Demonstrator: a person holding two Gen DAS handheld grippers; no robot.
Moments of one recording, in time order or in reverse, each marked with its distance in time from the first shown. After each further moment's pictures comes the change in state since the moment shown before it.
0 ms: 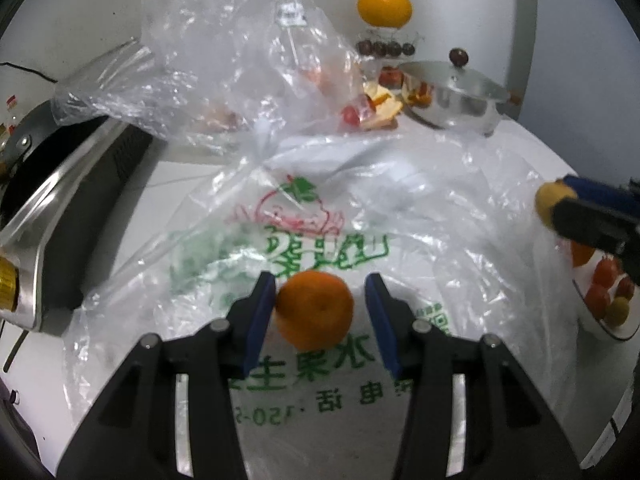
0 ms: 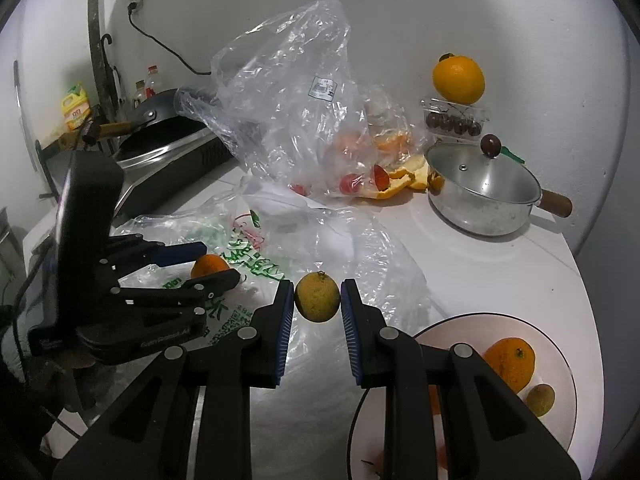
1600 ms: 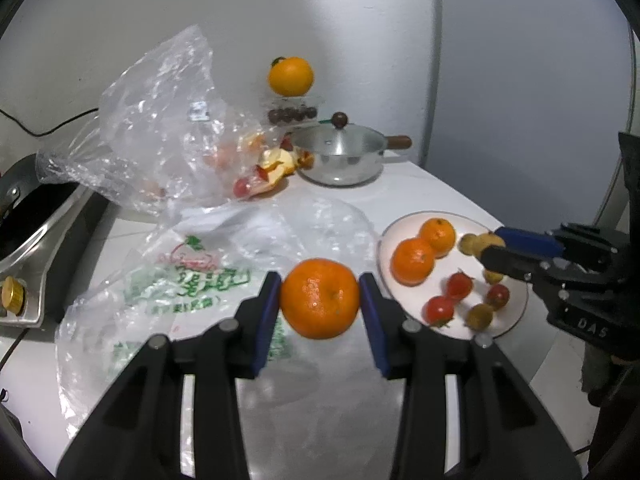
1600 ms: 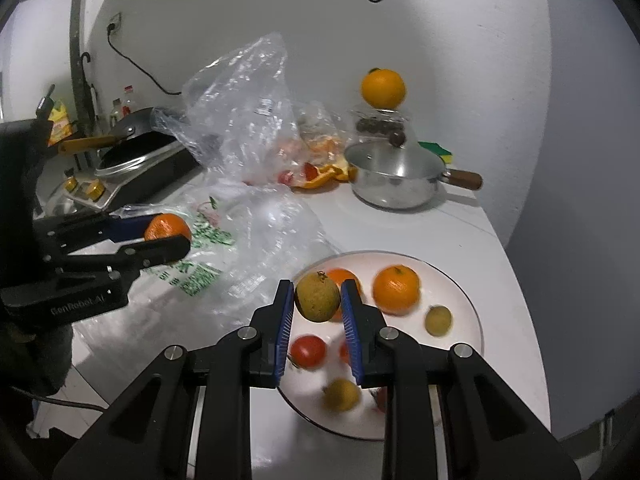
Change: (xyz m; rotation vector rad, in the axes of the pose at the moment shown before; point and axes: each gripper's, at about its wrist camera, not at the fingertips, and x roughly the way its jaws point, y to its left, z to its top) left arm -0.104 -0.083 -0.007 0.075 -0.191 -0.179; right arm -0.093 -0.040 -0.057 0.057 -0.057 -0.132
